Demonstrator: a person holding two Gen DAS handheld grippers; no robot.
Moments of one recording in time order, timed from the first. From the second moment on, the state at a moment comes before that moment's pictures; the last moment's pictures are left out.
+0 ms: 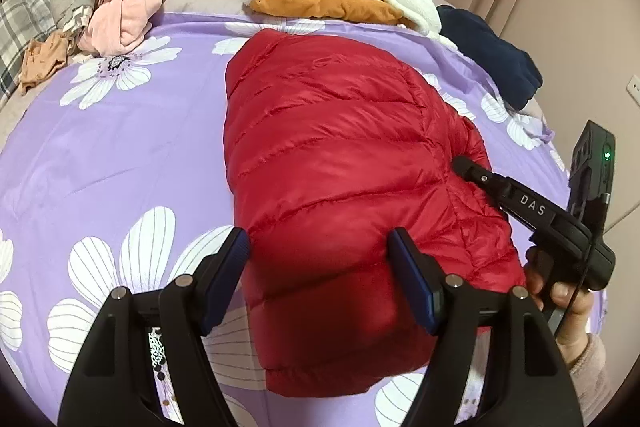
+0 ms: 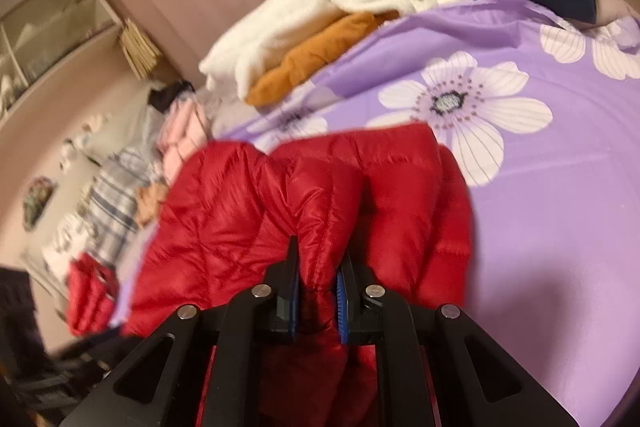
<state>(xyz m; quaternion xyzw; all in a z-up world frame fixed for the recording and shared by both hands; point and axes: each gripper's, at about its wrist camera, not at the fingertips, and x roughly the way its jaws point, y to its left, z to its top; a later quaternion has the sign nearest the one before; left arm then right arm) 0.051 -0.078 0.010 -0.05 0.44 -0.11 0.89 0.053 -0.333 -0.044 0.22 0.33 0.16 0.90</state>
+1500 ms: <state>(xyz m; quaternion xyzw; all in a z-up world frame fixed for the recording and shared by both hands) 0.118 -0.094 -0.011 0.00 0.44 -0.10 0.89 0.006 -0.271 -0.049 0.03 0.33 0.21 0.92</state>
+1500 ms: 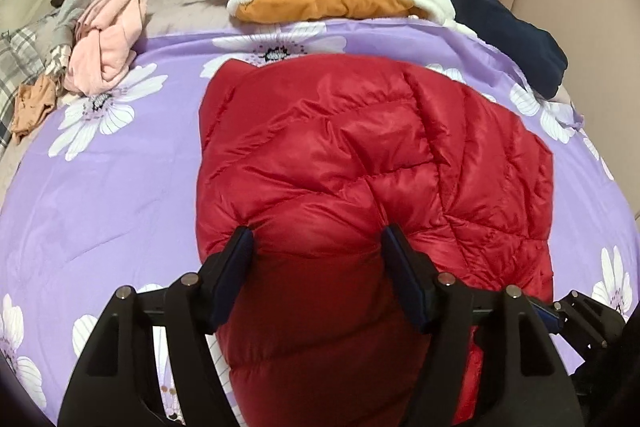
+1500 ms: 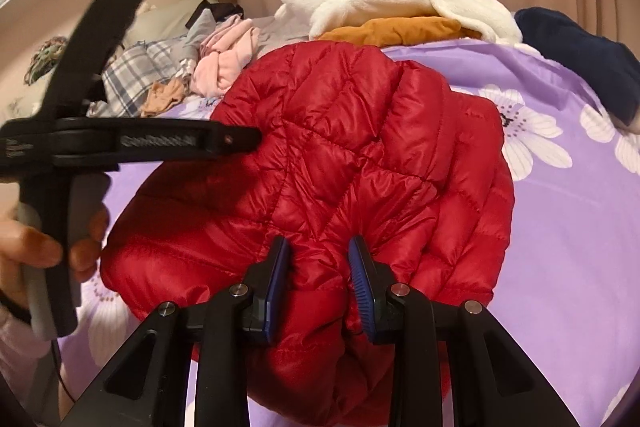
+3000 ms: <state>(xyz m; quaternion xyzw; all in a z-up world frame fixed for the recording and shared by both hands) 0.020 -0.072 -0.013 -0.02 0.47 -0.11 0.87 -0.012 -0.288 -0.047 0.09 0.37 0.18 0.91</state>
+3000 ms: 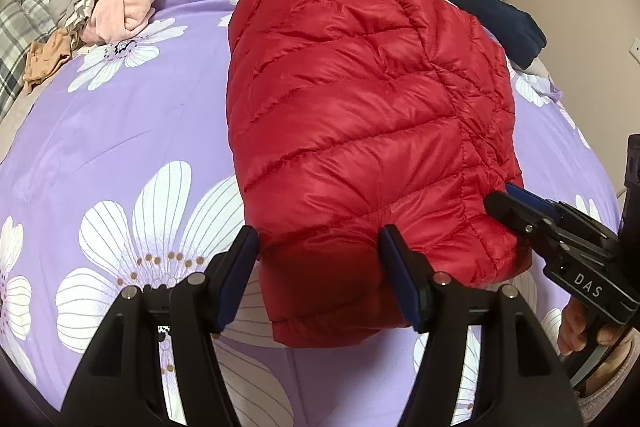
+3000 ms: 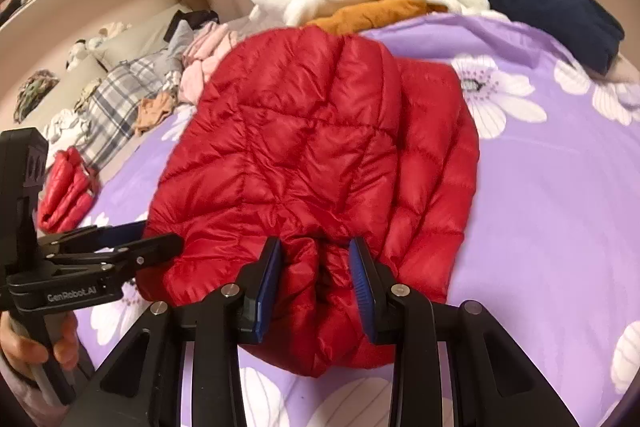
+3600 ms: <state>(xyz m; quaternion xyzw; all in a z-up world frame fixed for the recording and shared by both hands) -0.007 -0.066 0.001 -0.01 0.47 -0.09 0.88 -0.034 -0.290 -0.033 0.09 0.37 0.16 0.91</state>
